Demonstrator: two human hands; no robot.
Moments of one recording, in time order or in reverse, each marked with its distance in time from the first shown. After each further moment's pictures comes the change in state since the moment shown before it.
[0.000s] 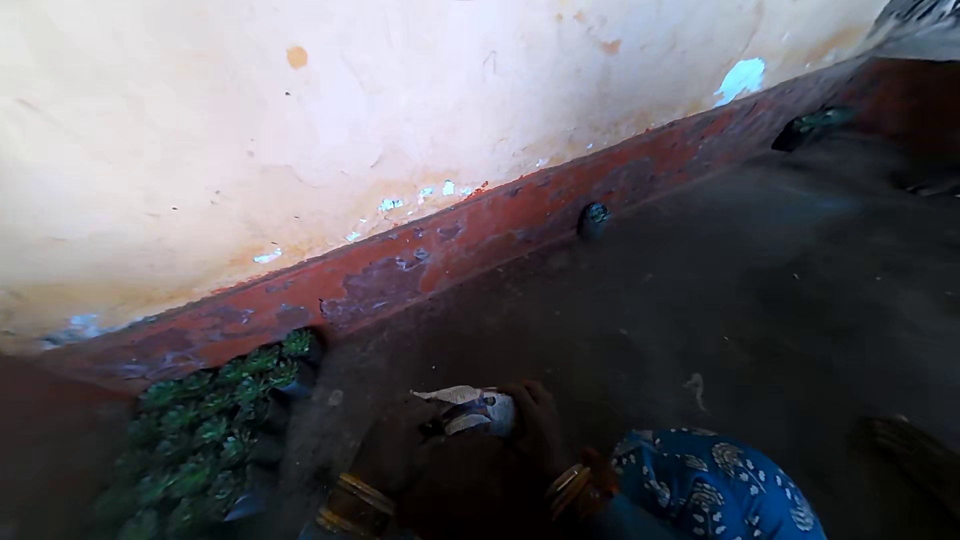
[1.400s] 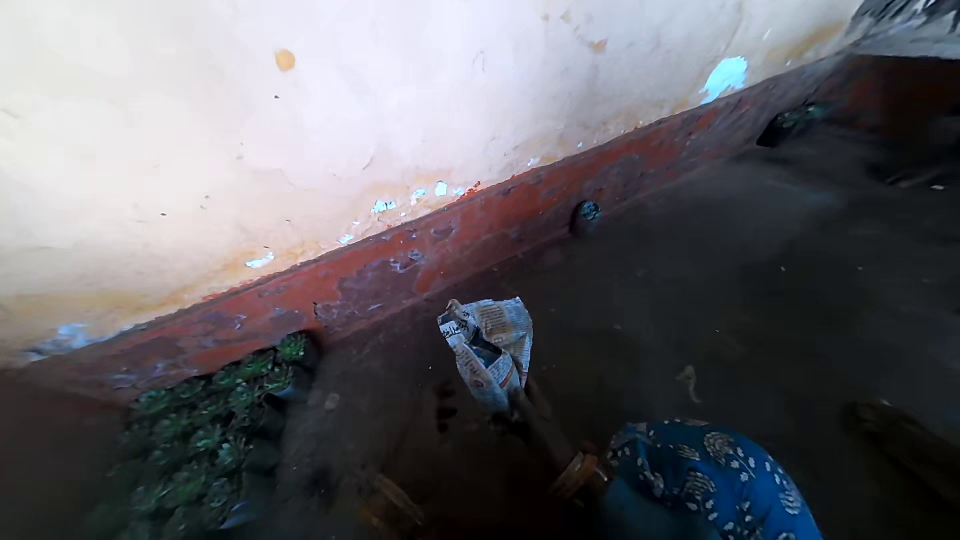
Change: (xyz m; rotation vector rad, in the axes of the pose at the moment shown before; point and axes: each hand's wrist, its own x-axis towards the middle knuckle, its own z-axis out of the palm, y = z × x) left_hand 0.007 0.048 0.019 -0.515 0.098 -0.226; right_hand 0.001 -0.025 -0.015 0.893 -0.108 0.401
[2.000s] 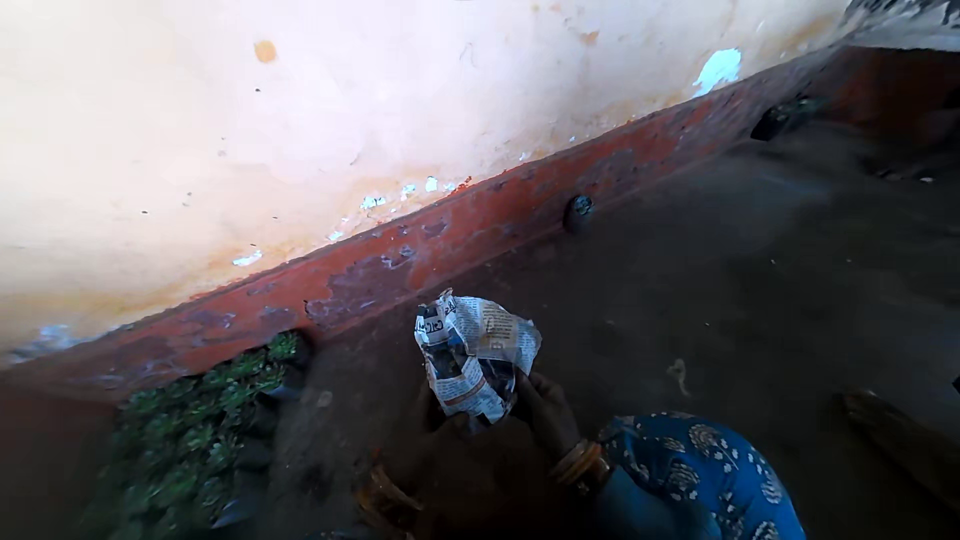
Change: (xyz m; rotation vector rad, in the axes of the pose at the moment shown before) left_hand 0.011 -0.036 0.021 -0.672 -0.064 0.163; right_hand 0.001 -0.019 -0.011 0.187 0.114 -0.028
